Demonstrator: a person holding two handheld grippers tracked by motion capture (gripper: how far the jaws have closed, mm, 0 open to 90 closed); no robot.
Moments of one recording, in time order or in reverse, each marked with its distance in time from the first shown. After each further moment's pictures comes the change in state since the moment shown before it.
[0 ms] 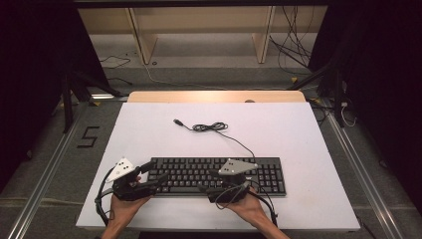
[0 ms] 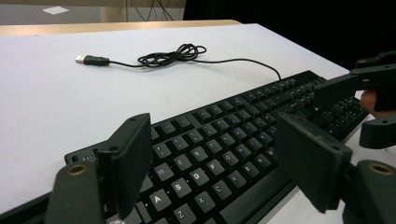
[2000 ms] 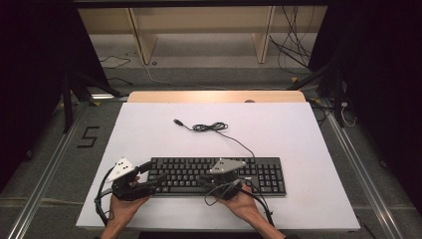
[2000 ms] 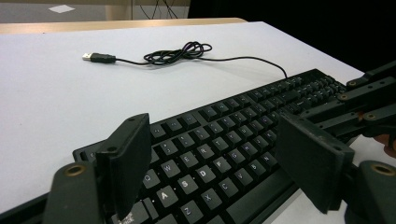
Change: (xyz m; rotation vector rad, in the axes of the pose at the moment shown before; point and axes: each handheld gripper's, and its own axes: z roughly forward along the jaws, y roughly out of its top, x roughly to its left) left arm 0.002 -0.001 0.000 0.009 0.019 0.001; right arm -0.005 -0.002 0.025 0.081 -0.027 -0.030
